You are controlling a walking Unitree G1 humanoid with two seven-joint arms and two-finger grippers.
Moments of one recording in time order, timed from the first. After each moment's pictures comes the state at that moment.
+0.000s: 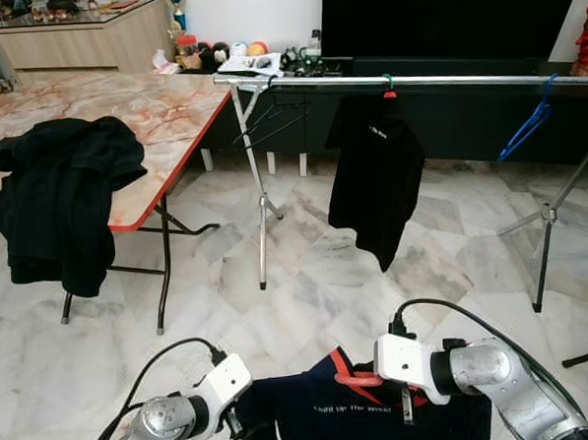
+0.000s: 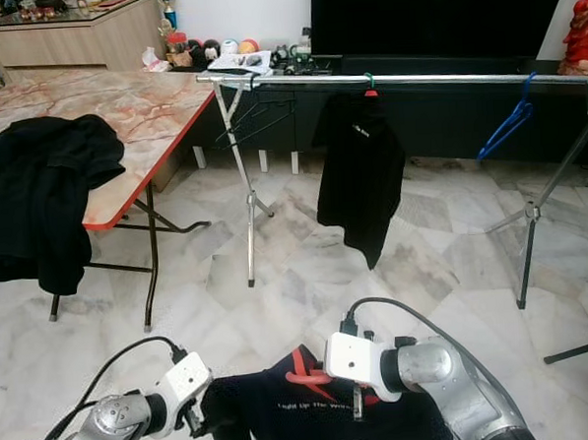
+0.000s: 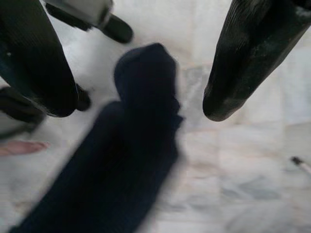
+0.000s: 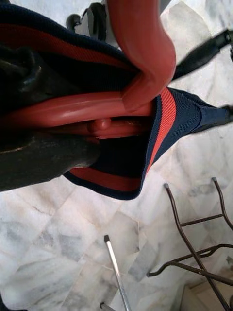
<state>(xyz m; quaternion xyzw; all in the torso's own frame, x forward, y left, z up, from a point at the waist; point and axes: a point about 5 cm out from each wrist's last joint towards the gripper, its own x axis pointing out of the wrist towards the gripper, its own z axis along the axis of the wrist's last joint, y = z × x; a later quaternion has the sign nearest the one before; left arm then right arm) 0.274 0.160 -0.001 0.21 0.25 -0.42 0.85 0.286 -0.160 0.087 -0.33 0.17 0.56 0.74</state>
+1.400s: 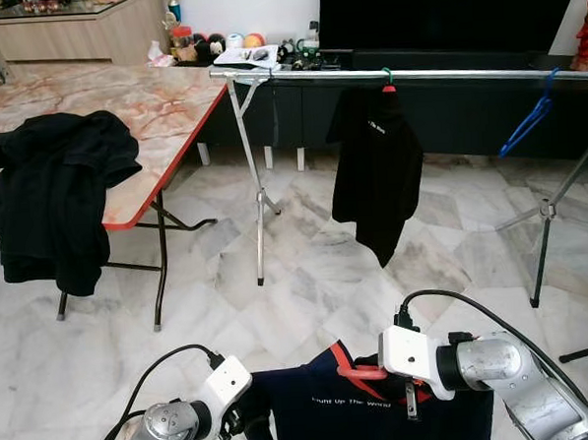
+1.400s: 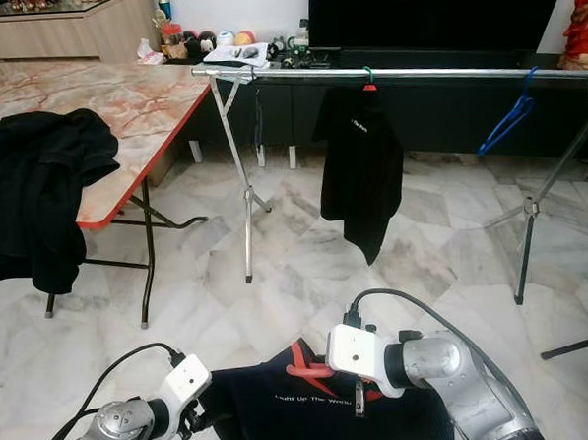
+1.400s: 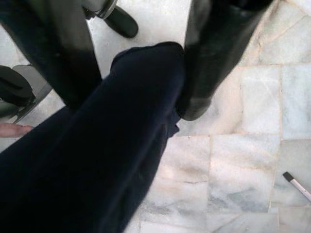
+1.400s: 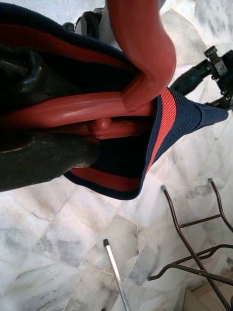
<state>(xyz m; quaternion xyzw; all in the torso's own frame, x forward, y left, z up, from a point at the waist) 0.278 0.159 -0.005 0.18 0.25 -0.36 0.88 0.281 -0.159 0.099 -0.32 0.17 0.57 0.74</state>
